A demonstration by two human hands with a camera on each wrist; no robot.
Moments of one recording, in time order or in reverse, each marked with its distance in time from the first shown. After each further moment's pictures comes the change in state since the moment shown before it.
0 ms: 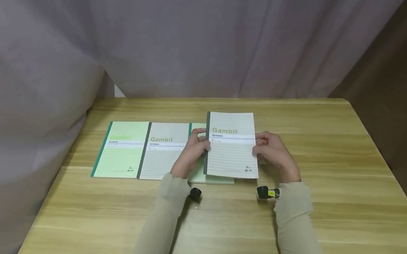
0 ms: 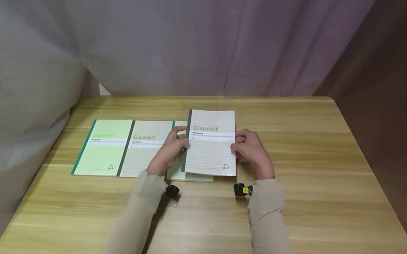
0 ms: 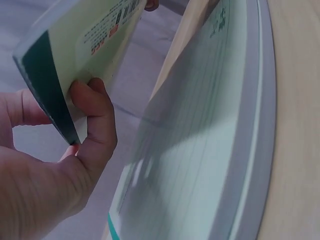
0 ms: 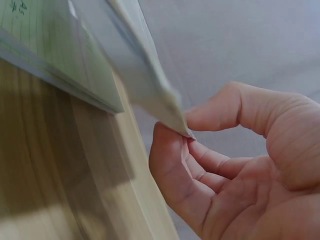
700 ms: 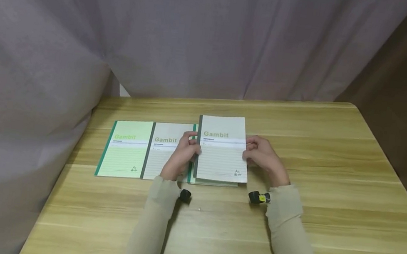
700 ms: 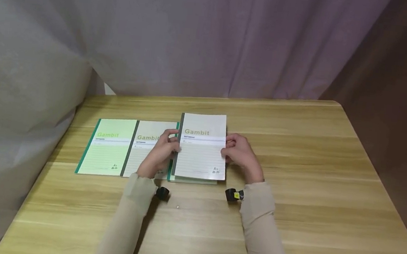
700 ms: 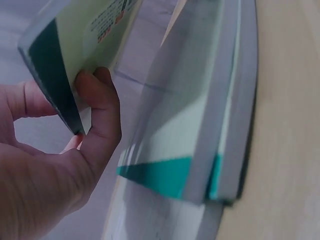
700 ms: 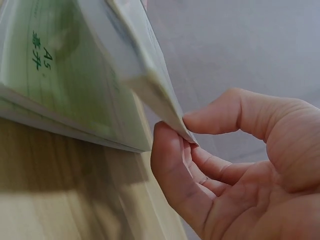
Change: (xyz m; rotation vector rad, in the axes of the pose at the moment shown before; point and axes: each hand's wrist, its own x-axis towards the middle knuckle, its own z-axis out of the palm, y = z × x) left_hand -0.007 -0.005 -0.026 0.046 0.003 -0.016; right_hand 0.003 0.001 0.027 0.041 -0.038 0.032
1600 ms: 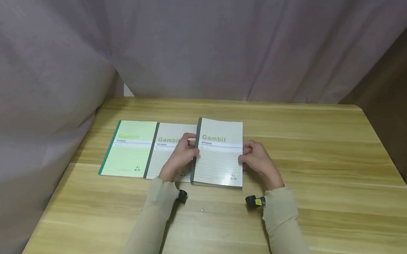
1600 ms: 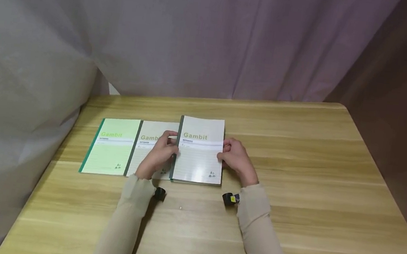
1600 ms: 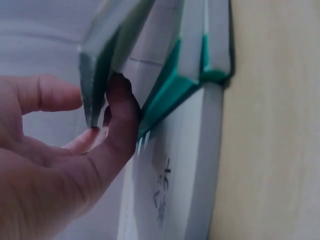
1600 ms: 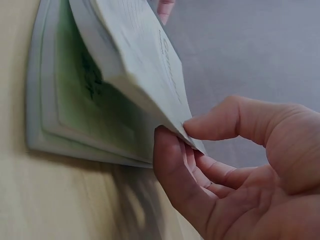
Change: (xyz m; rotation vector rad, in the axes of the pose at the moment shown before) left_hand -0.002 -0.004 -0.015 0.183 0.025 0.055; right_hand 0.010 0.010 0.022 -0.051 0.022 -0.025
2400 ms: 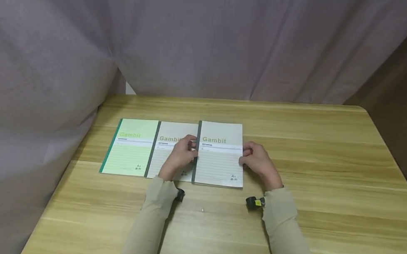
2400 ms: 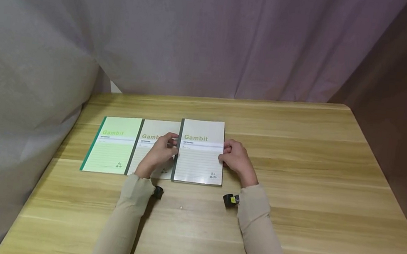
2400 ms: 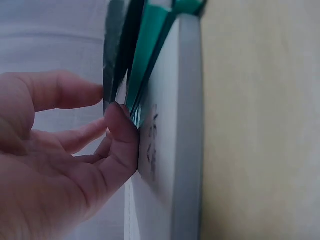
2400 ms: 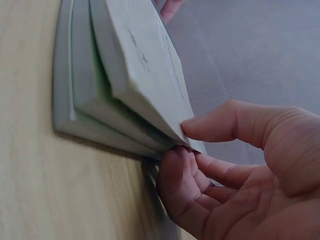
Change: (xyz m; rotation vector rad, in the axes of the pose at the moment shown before) left_hand 0.003 -0.004 -0.007 0.379 0.027 0.051; right_hand 0.006 0.006 0.004 -0.084 0.019 -0.010
